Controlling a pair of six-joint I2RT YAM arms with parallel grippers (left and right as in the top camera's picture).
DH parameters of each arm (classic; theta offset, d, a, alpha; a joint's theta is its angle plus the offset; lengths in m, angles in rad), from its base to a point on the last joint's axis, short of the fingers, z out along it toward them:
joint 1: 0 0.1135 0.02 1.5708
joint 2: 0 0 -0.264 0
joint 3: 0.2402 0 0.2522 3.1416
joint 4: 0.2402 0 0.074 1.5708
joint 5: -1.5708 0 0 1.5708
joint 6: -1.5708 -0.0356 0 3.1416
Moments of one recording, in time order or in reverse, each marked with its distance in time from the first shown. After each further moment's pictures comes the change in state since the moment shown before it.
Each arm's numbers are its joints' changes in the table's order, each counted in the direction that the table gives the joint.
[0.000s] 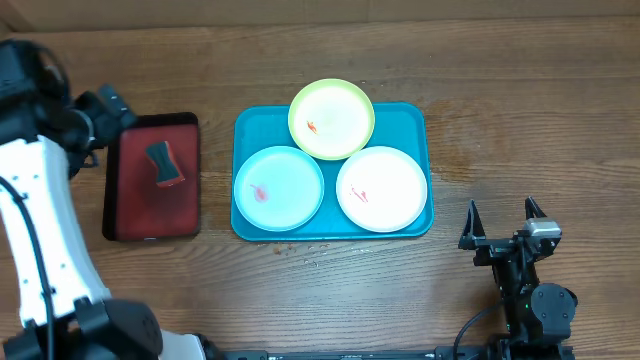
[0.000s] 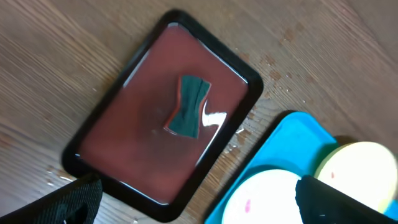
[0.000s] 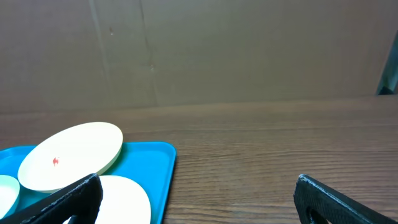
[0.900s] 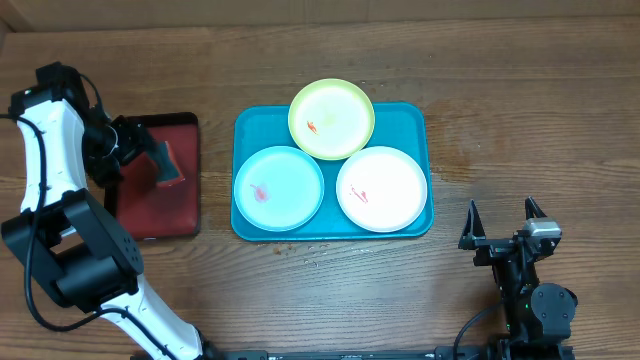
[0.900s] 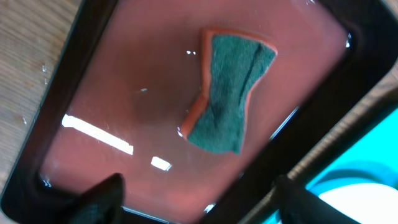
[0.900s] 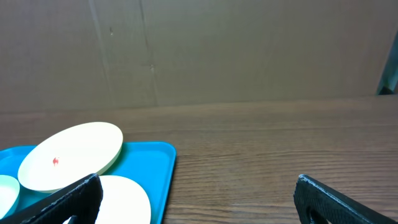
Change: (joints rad) left arm 0.000 -0.384 0.001 0.000 -0.005 -0.112; right arm 0.000 0.000 0.000 0.000 0.000 0.000
